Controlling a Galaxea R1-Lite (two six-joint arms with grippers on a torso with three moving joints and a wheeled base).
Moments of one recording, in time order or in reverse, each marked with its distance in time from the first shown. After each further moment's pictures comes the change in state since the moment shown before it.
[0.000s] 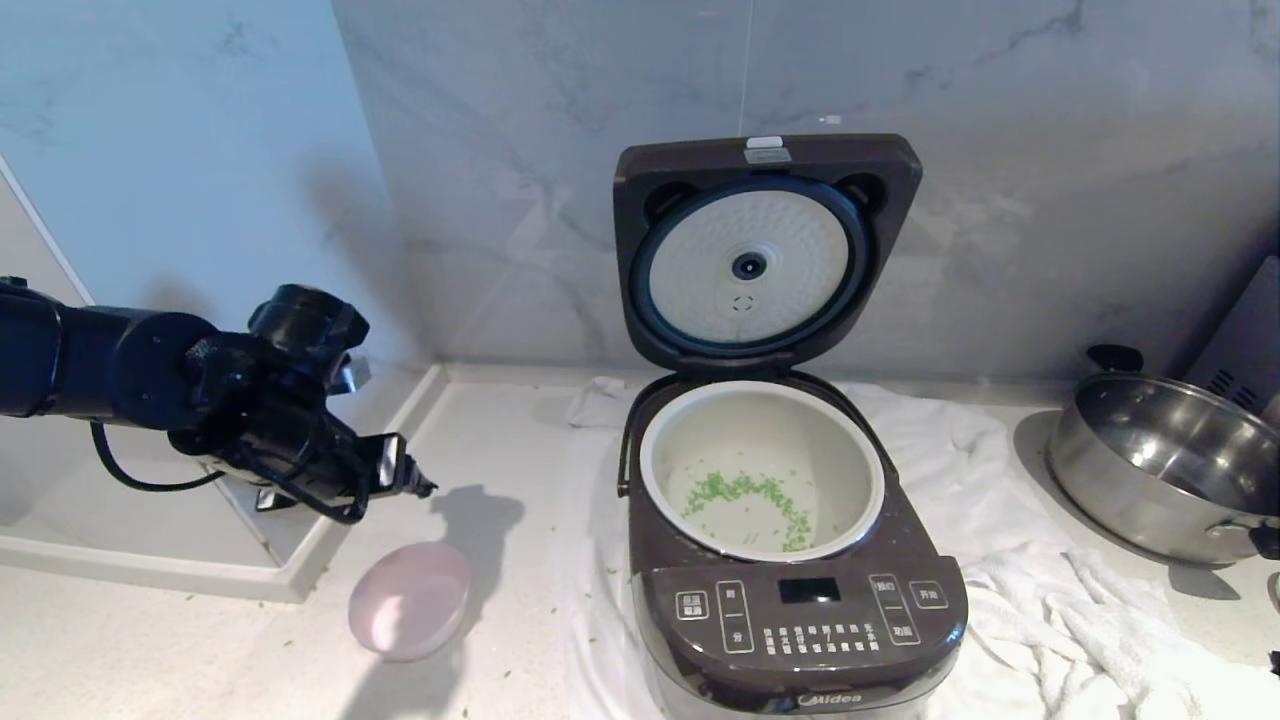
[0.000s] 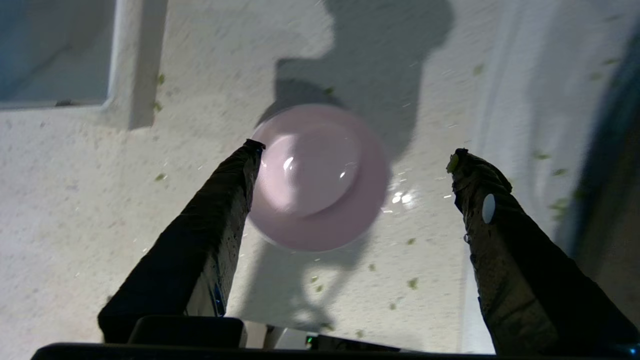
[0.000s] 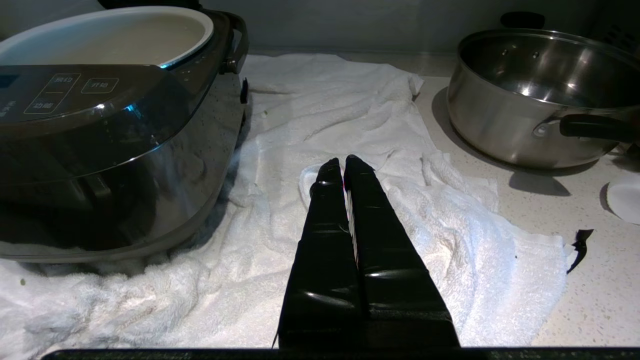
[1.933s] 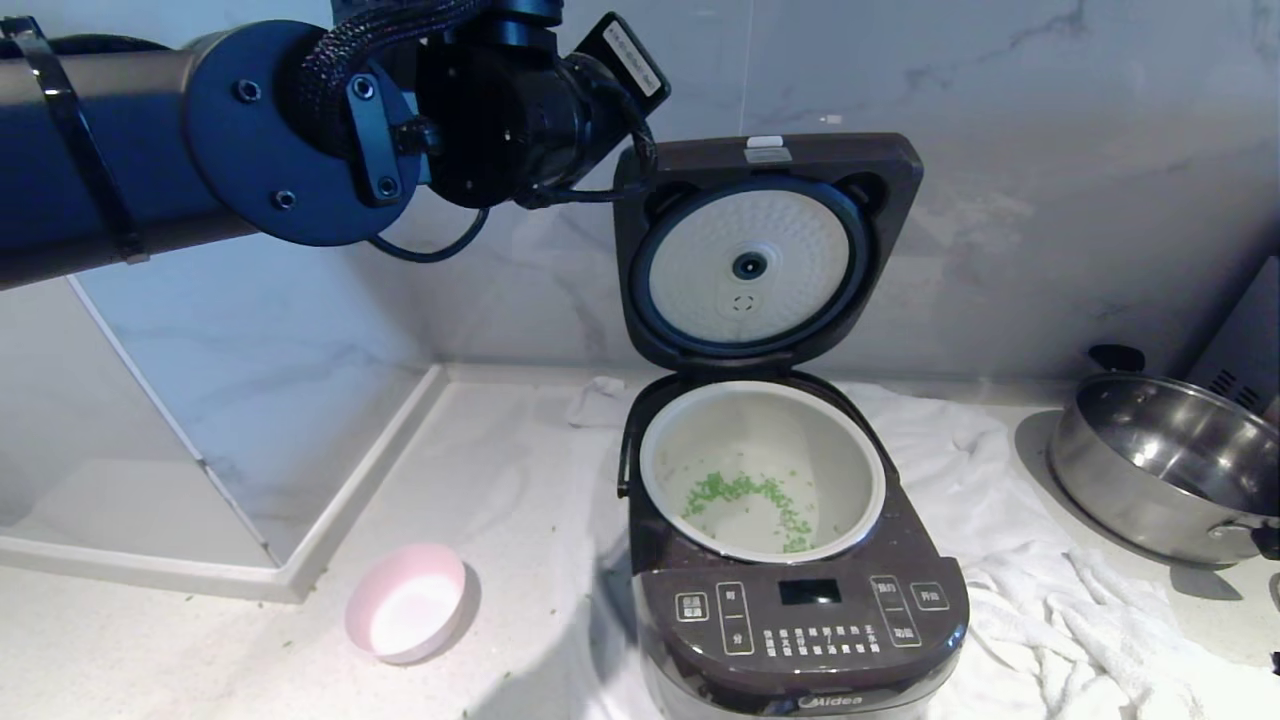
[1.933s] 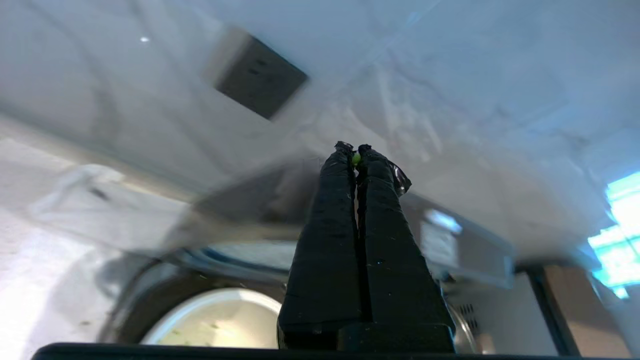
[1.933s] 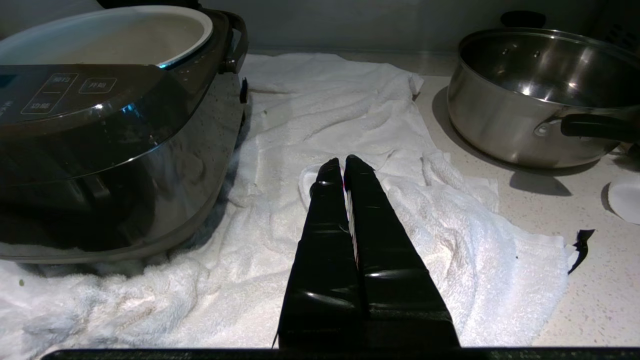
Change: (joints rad) left arm -0.553 0.134 -0.763 -0.395 0.409 -0.408; right arm 0.000 0.000 0.000 0.000 0.000 0.000
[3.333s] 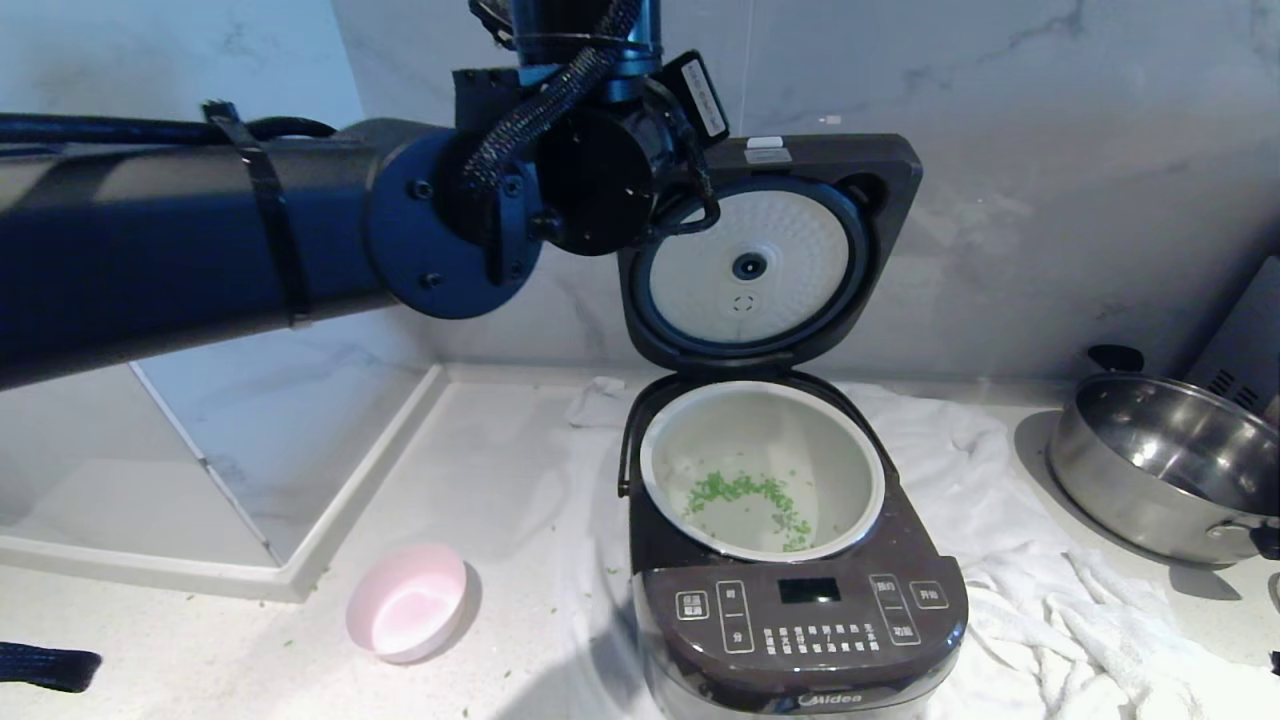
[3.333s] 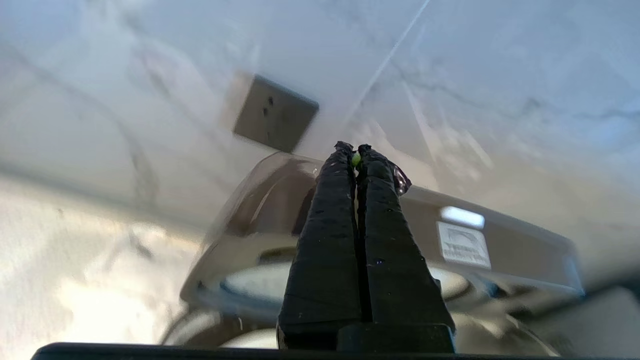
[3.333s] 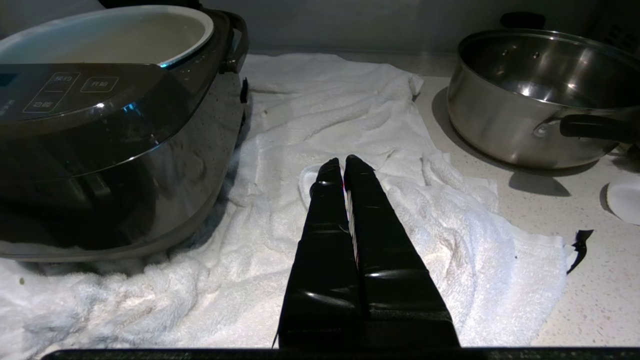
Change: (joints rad) left arm -0.073 0.091 0.007 -0.205 0.172 0.283; right arm 0.000 0.000 0.002 -0.002 0.000 -0.004
